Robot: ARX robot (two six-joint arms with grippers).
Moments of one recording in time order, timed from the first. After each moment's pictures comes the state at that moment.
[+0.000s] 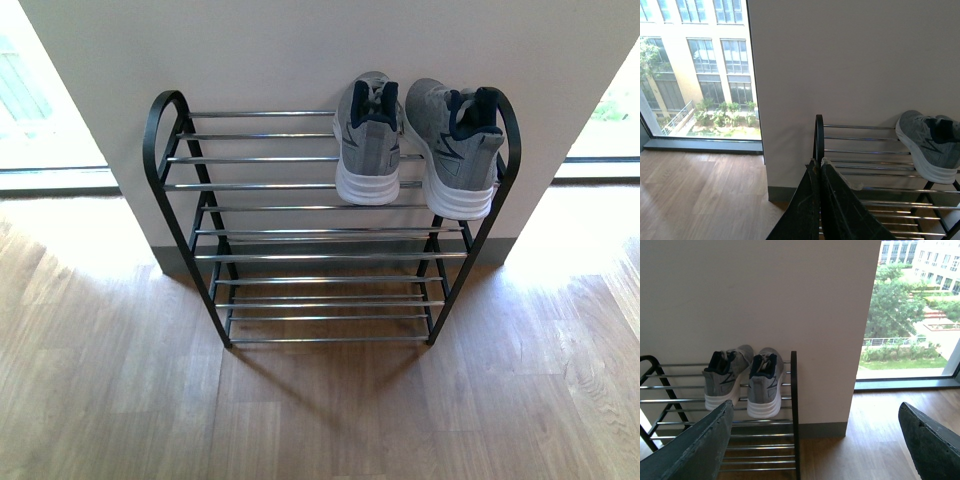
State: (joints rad) left arm 0.00 0.45 0.01 0.45 0.00 -0.01; right arm 0.00 0.00 0.02 0.00 0.00 0.00
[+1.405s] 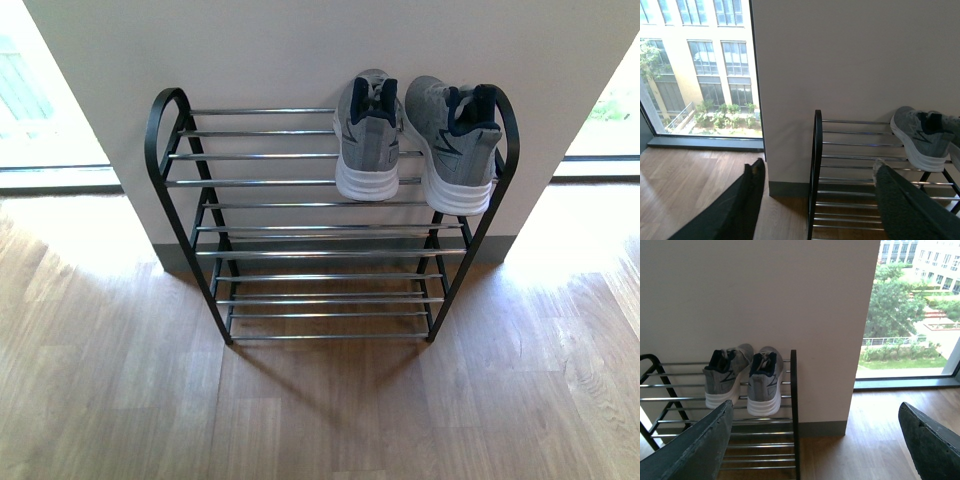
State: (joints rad) left arm 0.00 0.02 0.01 0.00 0.00 -0.01; right arm 0.00 0.00 0.02 0.00 0.00 0.00
